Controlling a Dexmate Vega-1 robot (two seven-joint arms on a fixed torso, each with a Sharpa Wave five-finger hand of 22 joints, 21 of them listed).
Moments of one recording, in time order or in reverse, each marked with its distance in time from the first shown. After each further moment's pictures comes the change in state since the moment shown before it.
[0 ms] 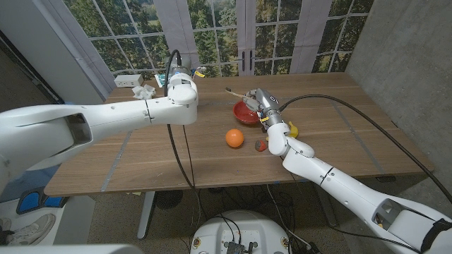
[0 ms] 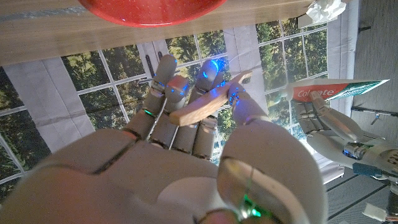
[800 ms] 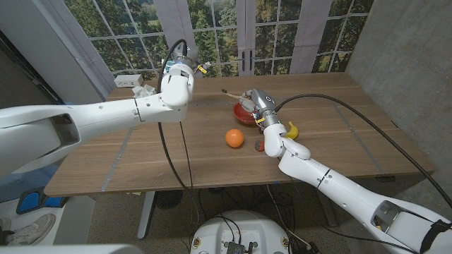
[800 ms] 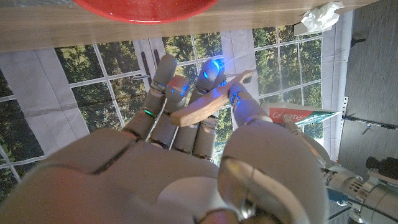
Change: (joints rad) left arm 0.053 0.061 -0.099 -0.027 0.420 -0.279 -0.341; left_hand 0.009 -0.006 -0.017 0.008 -0.003 0.014 -0.025 0.006 0.001 0.017 -0.017 -0.002 0.009 0.000 0.000 0.000 0.000 -0.005 -0.005 0.018 0.000; right arm 0.002 0.012 -0.036 -0.042 -0.064 -0.078 0.018; right_hand -0.006 -0.007 0.001 -0.001 -0.003 0.010 -0.011 -0.001 0.000 0.012 -0.012 0.007 0.000 -0.007 0.000 0.003 0.000 0.000 0.000 0.004 0.000
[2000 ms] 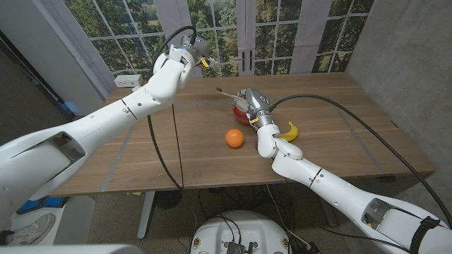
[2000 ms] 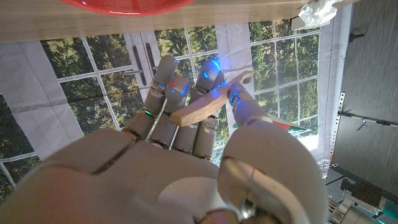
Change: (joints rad) left arm 0.259 -0.059 -0.468 0.015 0.398 -0.574 -0.314; left_hand 0.031 -0.006 -0.028 0.001 0.003 0.011 -0.032 0.005 0.000 0.008 -0.008 -0.004 0.014 0.002 0.002 0.000 0.004 -0.015 0.003 0.022 0.000; right arm 0.022 0.050 -0.025 0.055 -0.022 0.014 -0.042; right_hand -0.004 0.004 0.004 -0.004 0.000 0.000 0.000 -0.010 0.000 0.000 0.000 0.000 -0.001 0.000 0.000 0.008 0.000 -0.004 -0.004 0.004 -0.003
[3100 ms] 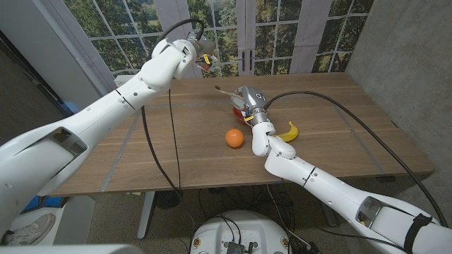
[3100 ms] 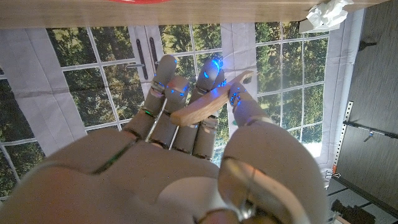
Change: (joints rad) left arm -0.014 -0.034 -0.111 0.002 0.073 -0.269 -0.155; left_hand 0.026 -0.008 -0.027 0.000 -0.003 0.027 -0.027 0.011 0.000 0.030 -0.009 -0.002 0.009 0.006 -0.002 -0.001 0.014 -0.023 -0.001 0.015 0.000; right arm 0.017 0.032 -0.038 -0.044 -0.057 -0.143 0.017; right_hand -0.010 -0.003 0.004 -0.004 0.000 0.001 0.000 0.003 0.005 0.000 0.000 0.000 -0.001 0.000 0.000 0.000 0.000 -0.004 0.004 0.004 -0.002
